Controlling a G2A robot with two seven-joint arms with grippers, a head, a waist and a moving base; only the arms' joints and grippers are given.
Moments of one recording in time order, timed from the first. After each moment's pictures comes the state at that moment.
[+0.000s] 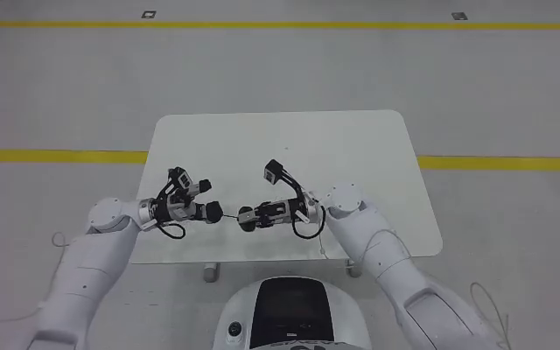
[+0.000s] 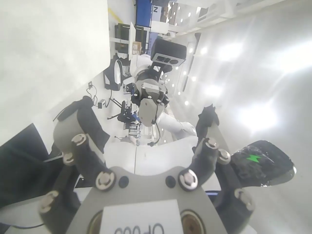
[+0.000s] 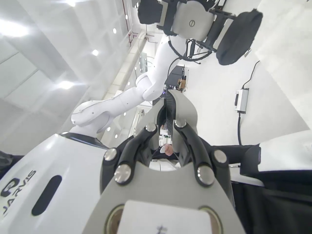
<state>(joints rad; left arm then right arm) 1.20 -0.94 -1.21 -1.09 -0.79 -0.19 -1.39 -1.00 -1.53 0.98 -0.96 0.37 -0.34 1.38</state>
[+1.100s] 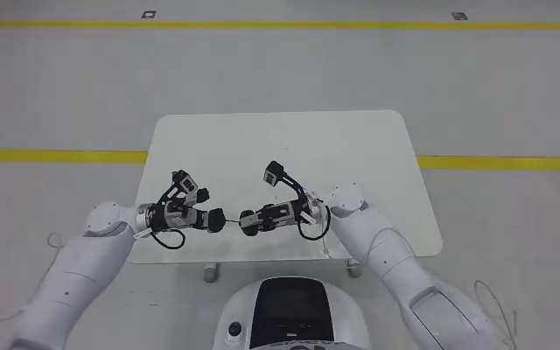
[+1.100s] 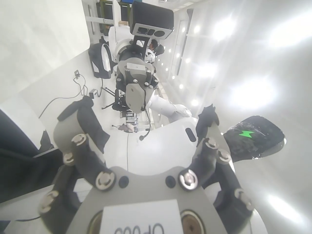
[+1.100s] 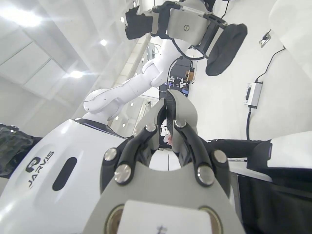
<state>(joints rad) 1.22 -0.82 -1.06 -1.23 -0.98 -0.26 -1.39 -0.99 -1.49 0.92 -0.99 0.48 -0.34 1.39</state>
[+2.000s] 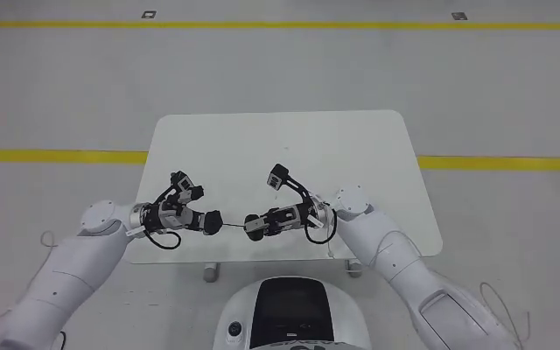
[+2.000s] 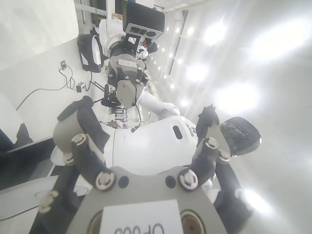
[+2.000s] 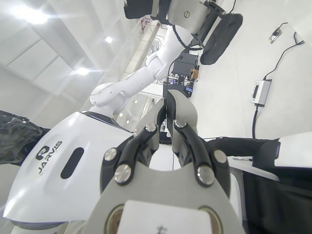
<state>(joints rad) 1.21 -0.76 -1.00 -1.27 -1.10 -0.19 -1.39 -1.01 -1.43 0.86 -1.05 0.58 -0.34 1.39</state>
